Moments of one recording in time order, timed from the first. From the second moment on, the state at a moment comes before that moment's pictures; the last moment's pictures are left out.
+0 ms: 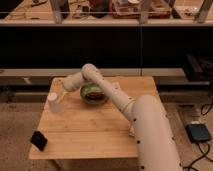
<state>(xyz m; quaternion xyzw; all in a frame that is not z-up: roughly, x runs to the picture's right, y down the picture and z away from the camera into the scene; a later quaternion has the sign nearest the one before) -0.301 0.007 0.849 -0.25 -0.54 0.01 0.80</state>
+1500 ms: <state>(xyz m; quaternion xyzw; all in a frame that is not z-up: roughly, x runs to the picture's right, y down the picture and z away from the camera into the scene) -0.324 0.053 0.884 -0.32 -0.54 0.00 0.77</state>
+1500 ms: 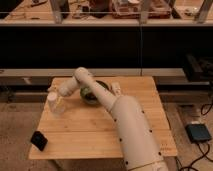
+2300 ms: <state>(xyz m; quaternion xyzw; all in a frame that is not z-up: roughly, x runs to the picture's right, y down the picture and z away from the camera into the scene) -0.326 0.055 0.878 -0.33 -0.58 0.00 0.74</state>
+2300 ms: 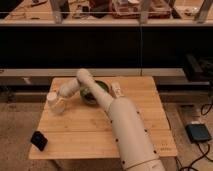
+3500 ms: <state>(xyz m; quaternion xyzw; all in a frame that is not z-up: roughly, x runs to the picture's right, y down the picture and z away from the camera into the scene) -0.290 0.031 0.709 -0.26 -0.66 -0.09 0.70</state>
